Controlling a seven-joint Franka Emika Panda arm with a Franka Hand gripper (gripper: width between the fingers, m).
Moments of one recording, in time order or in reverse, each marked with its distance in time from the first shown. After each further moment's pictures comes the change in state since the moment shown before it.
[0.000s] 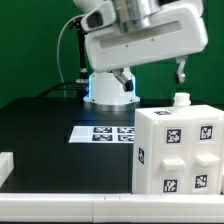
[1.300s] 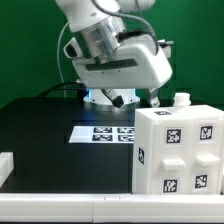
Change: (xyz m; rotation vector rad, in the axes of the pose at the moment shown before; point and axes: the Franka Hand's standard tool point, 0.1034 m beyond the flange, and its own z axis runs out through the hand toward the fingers) arm 0.016 0.035 0.020 0.059 -0.105 0.509
